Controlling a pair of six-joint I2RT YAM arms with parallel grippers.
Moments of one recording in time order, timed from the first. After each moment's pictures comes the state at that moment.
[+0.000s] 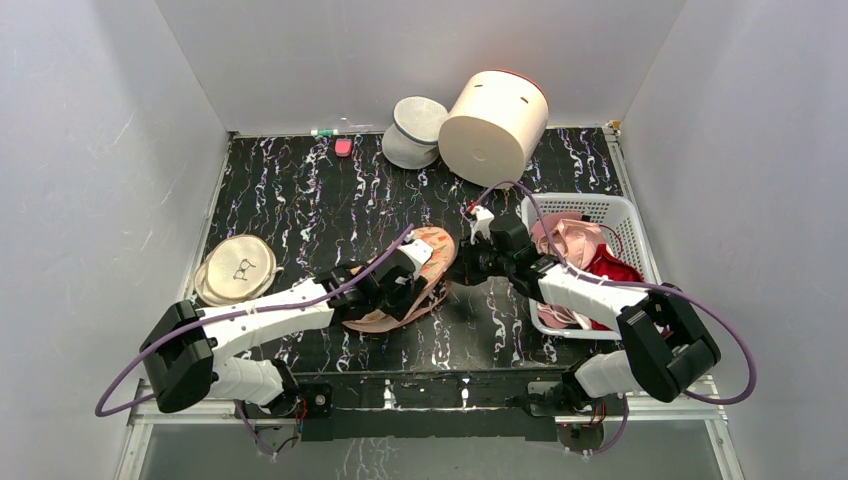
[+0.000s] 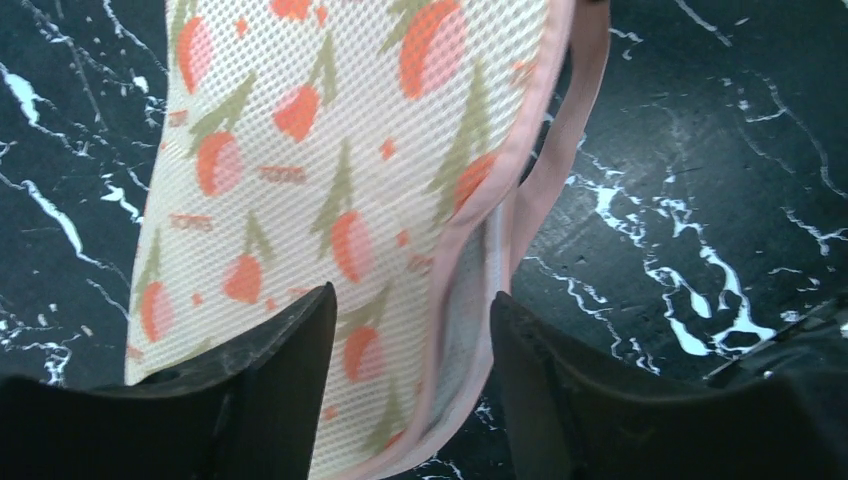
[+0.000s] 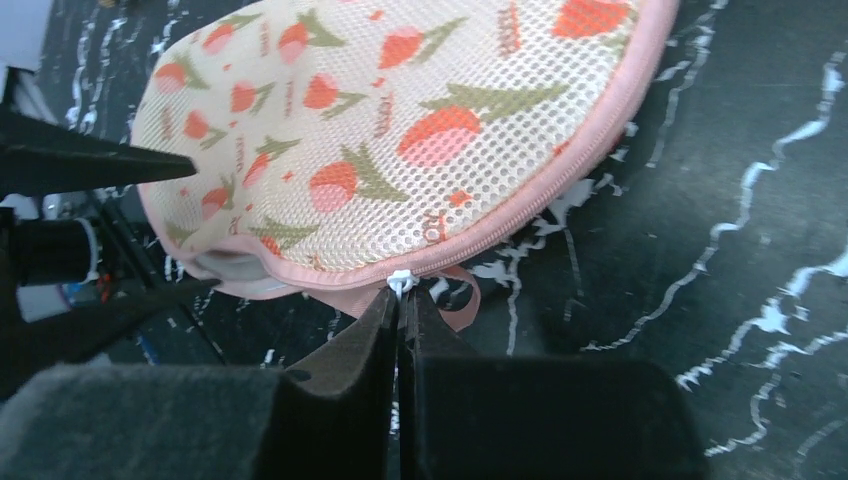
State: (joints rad) left arm -1.00 1.29 0.82 -0.47 -0.30 -0.17; right arm 0.55 1.36 0.65 0.09 -0.40 0.38
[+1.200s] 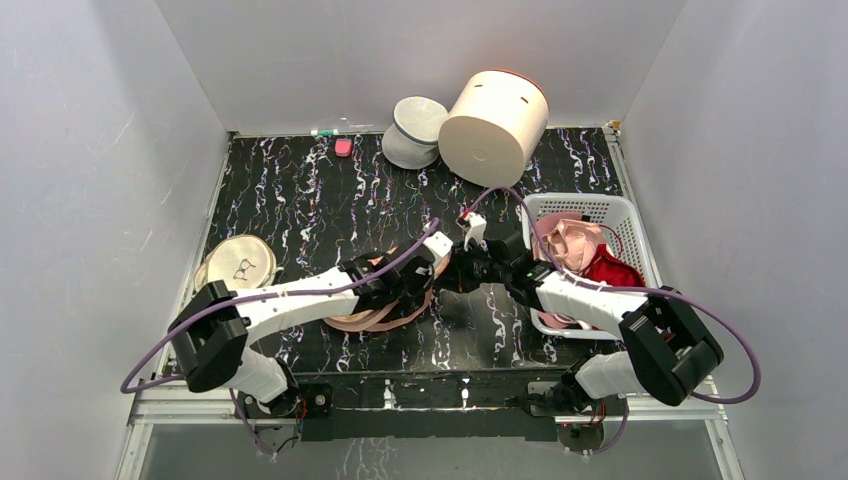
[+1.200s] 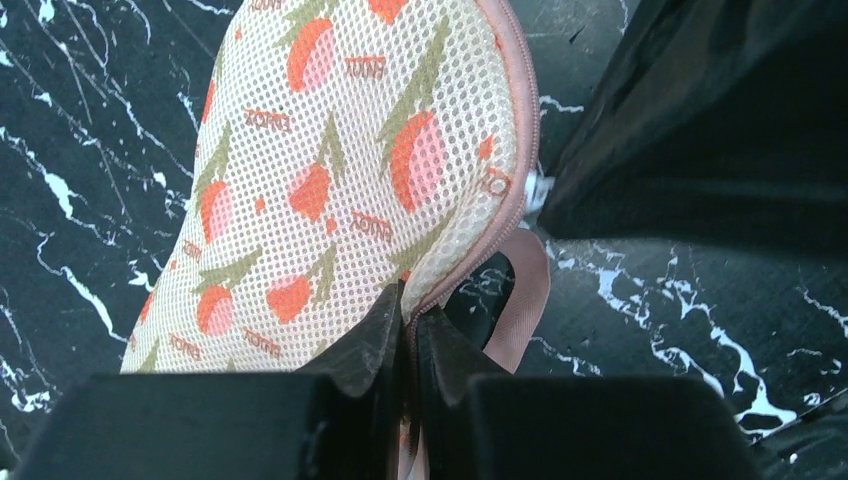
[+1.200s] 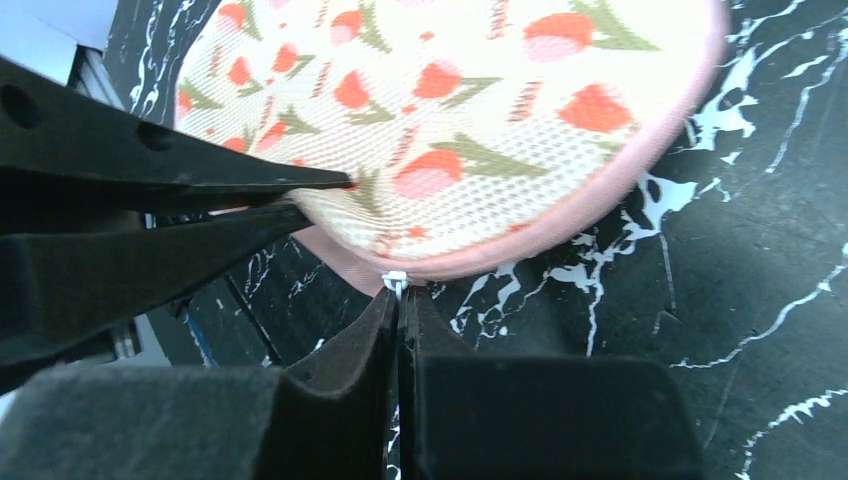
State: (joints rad) left arm -1.00 1.47 0.94 -0.38 -0.32 -0.09; right arm 0.63 1.34 0.62 0.18 -0.44 0.45
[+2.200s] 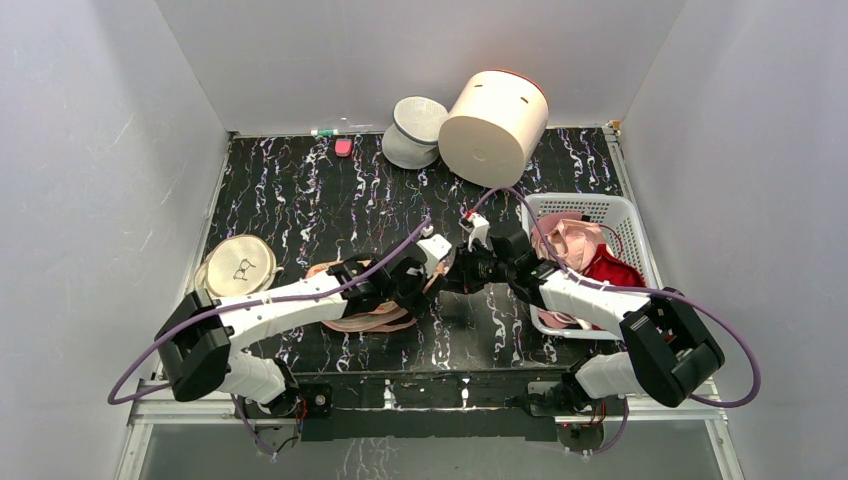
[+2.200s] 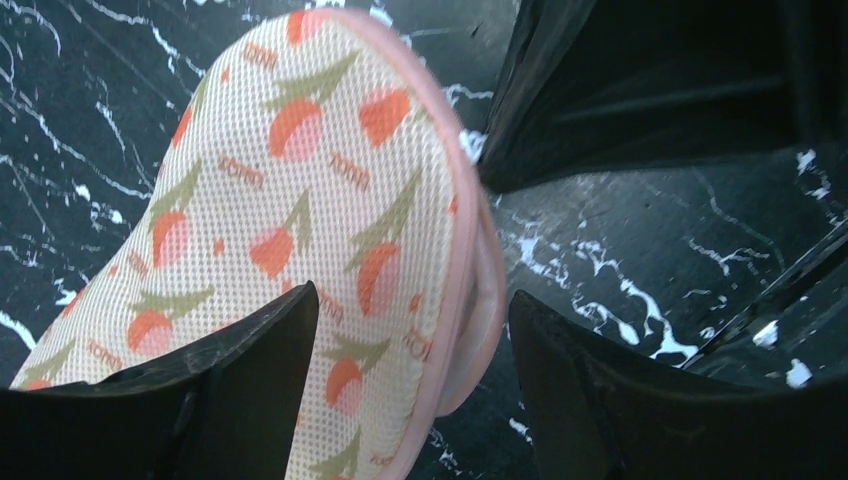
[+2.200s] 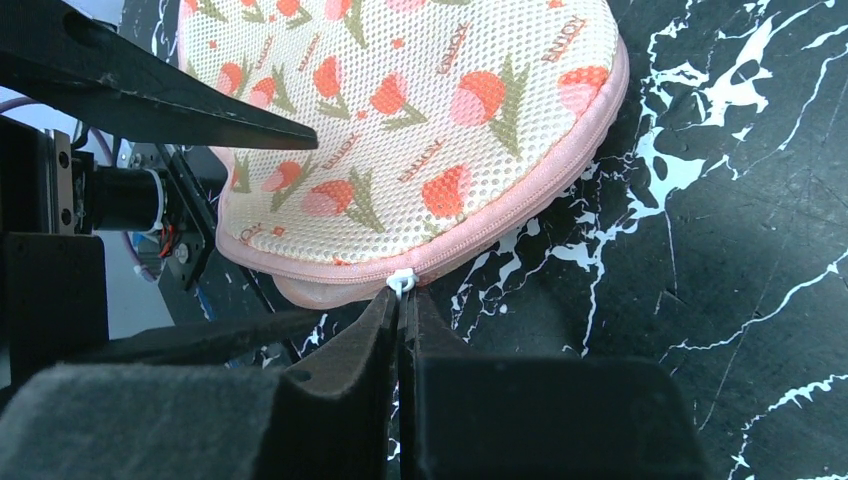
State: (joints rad) left arm -1.00 1.37 0.89 -0.39 -0.17 -0.11; right arm 0.59 1.34 0.61 0.14 -0.52 0.43
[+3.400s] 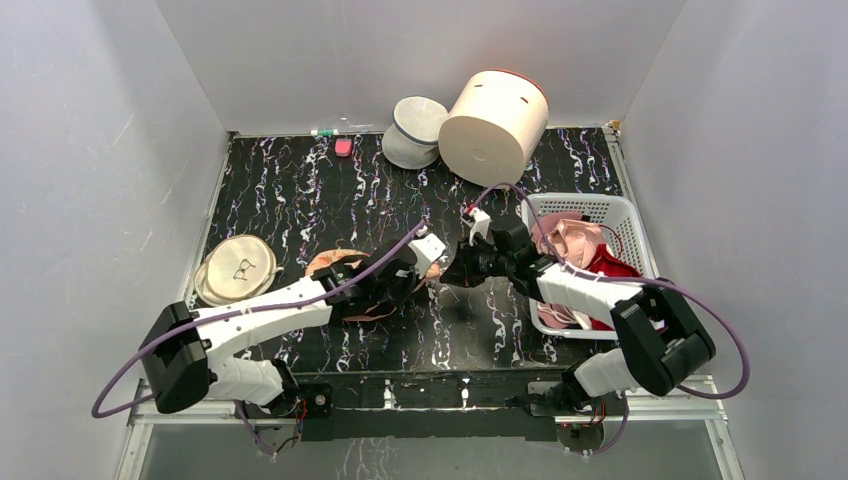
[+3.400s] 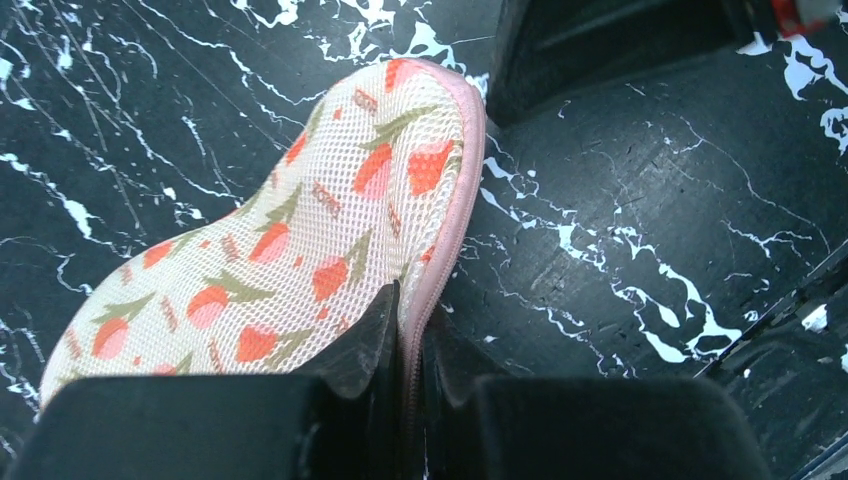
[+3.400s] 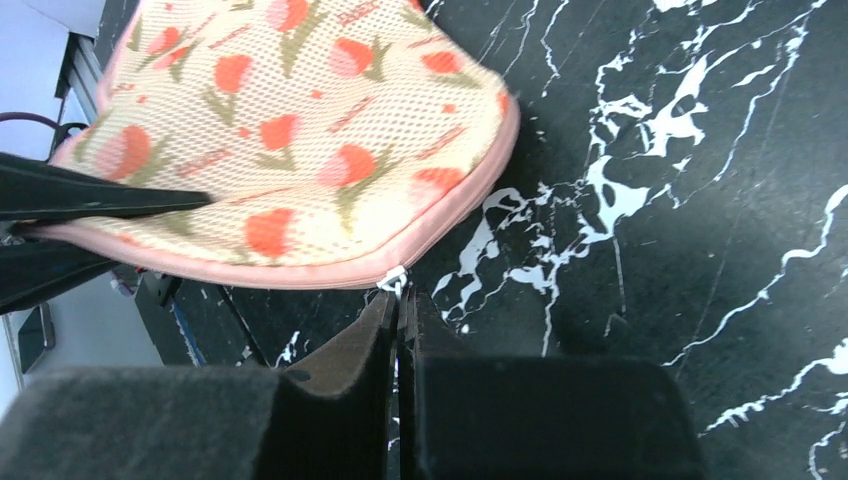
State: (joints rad) left arm -1.00 1.30 0.88 -0.41 -0.23 -0.03; right arm 0.55 1.38 0.63 0.16 -0.53 0.39
